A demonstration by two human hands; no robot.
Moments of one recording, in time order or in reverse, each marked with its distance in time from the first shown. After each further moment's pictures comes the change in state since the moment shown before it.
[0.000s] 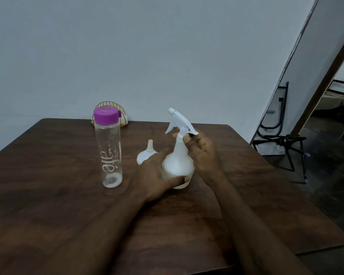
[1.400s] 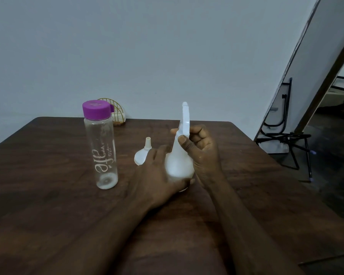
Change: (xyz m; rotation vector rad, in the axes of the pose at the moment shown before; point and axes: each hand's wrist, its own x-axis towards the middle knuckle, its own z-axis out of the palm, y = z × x) left_hand -0.002 0.000 0.015 0.123 0.032 -0.066; right_hand -0.005 0.012 0.010 0.354 -0.004 -0.042
